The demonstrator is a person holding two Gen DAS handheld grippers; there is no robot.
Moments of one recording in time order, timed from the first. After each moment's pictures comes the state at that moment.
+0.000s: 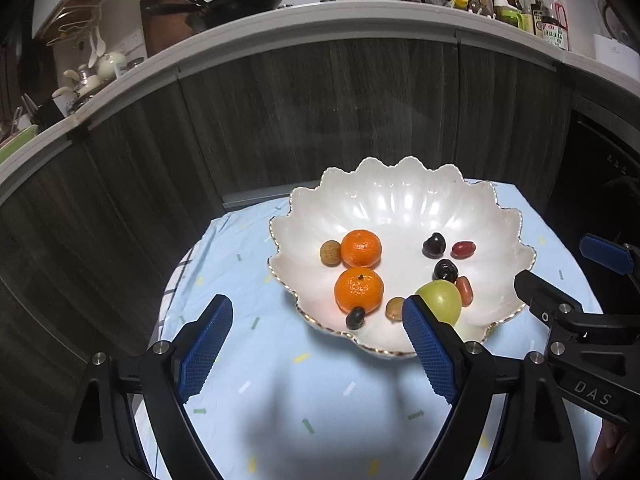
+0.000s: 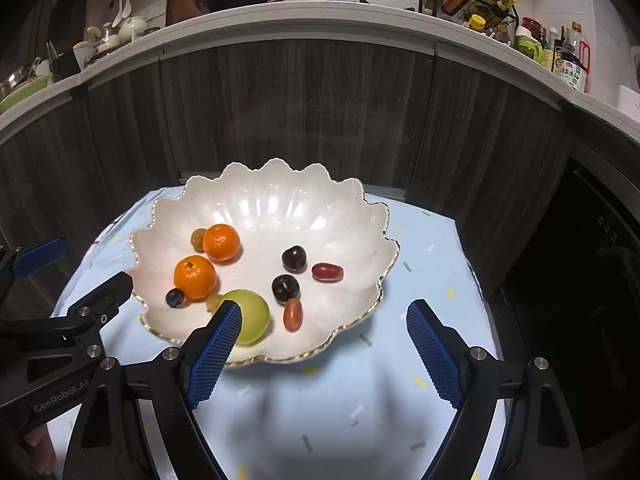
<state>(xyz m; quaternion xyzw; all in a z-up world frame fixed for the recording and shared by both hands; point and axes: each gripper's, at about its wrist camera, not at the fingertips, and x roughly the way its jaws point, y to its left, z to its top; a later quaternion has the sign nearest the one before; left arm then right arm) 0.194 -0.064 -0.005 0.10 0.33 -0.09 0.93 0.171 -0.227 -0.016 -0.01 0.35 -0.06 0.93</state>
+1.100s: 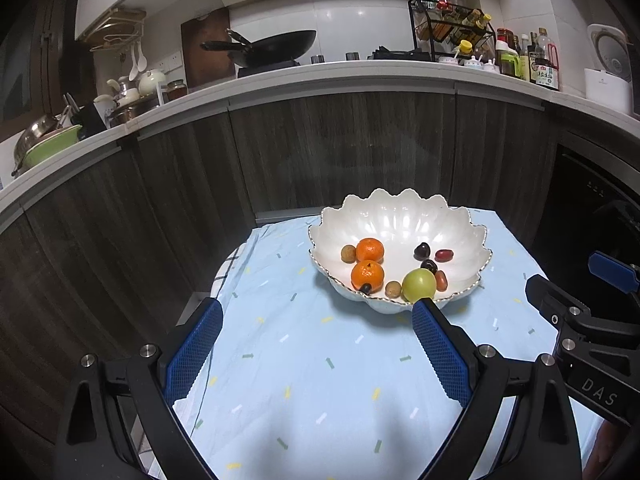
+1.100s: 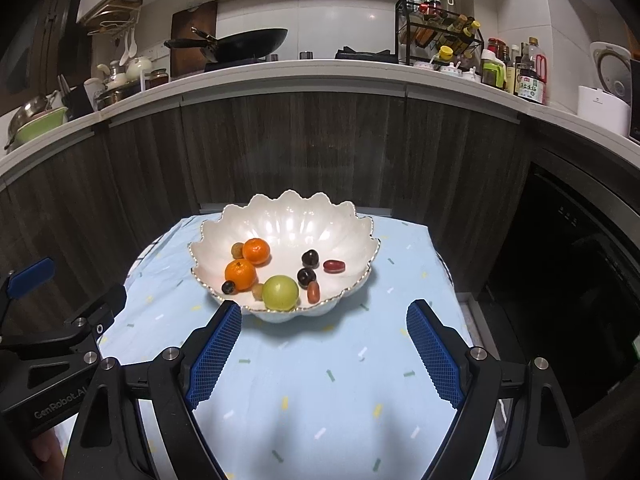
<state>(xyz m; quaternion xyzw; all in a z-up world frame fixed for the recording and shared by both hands) 0.079 -0.024 0.046 0.08 0.28 -0.06 0.96 0.057 -0.198 0.034 0.01 0.29 -0.08 0.95</state>
